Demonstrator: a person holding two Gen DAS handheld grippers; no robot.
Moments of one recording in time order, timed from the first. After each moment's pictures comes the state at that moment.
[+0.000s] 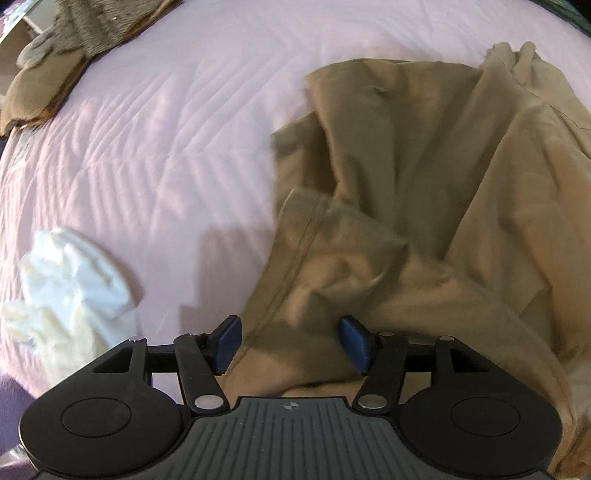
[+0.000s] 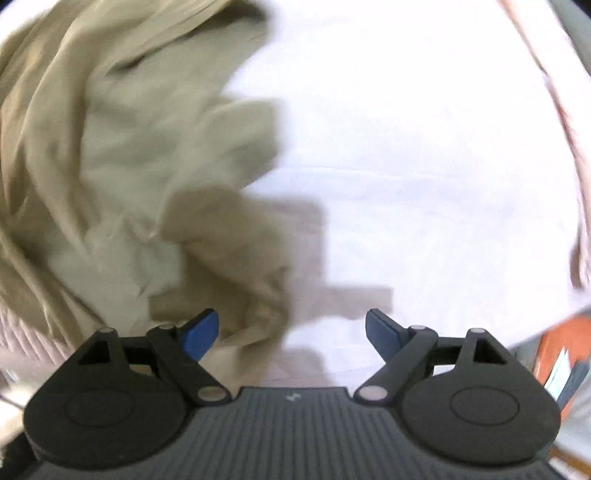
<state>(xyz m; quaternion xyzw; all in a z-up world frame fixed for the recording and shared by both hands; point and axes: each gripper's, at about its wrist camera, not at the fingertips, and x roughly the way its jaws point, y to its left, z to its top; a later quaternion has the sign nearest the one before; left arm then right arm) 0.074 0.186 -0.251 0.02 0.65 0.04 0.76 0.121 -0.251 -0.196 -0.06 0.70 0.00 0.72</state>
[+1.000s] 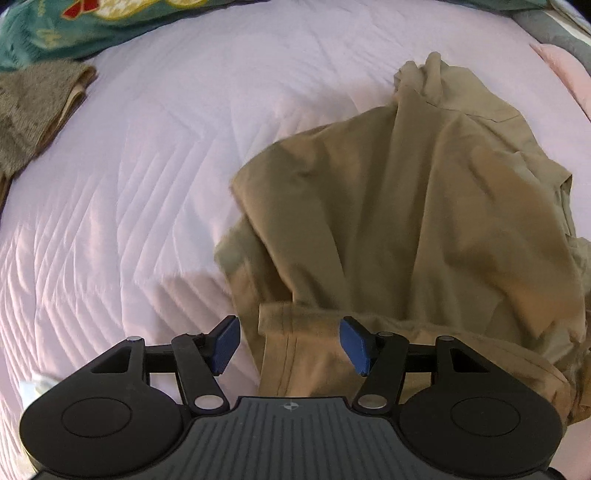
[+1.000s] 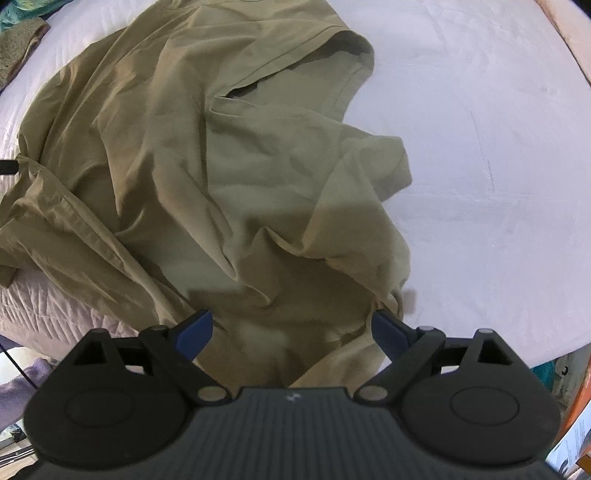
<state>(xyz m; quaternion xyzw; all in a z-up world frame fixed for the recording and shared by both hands) 0.127 0.194 -0.243 0.08 0.60 -0.13 0.78 0.112 -0.190 -0.175 -0.01 0.69 0.06 0.72</state>
